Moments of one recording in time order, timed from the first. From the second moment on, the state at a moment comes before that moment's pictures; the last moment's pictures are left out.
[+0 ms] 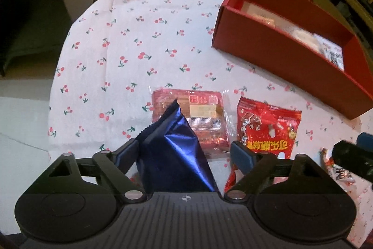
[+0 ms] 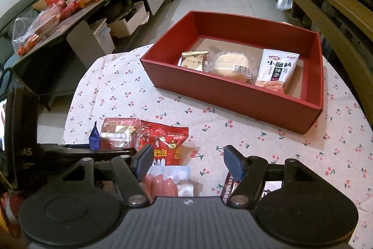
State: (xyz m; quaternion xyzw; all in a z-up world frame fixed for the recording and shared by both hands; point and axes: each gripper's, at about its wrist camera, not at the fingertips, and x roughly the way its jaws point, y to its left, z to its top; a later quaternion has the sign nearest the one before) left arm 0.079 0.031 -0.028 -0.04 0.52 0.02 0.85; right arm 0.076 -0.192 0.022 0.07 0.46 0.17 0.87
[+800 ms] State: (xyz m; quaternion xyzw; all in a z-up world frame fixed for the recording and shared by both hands) left arm 0.052 0.064 -0.016 -0.15 0.52 0.05 0.84; right arm 0.068 -0.194 0.033 0.07 0.45 0.19 0.87
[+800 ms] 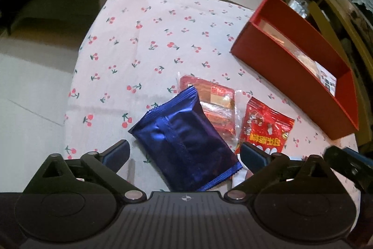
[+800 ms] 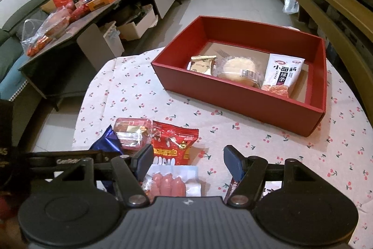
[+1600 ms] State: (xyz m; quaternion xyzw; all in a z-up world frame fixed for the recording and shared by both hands) left arm 0.062 0.055 -0.024 -0.13 0.51 0.06 0.85; right arm 0.061 -0.192 0.034 0.06 0.44 0.20 0.87
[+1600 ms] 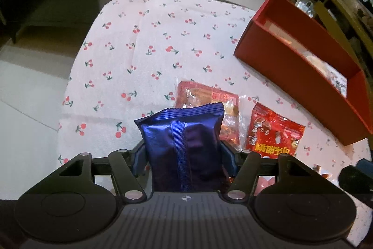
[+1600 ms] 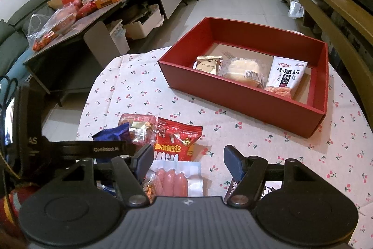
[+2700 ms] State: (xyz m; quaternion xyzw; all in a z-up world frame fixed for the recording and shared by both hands) left arm 0.047 0.088 0.004 -0.18 0.48 -0.03 0.86; right arm -0.024 -0.110 -0.005 0.00 0.52 0.24 0.82
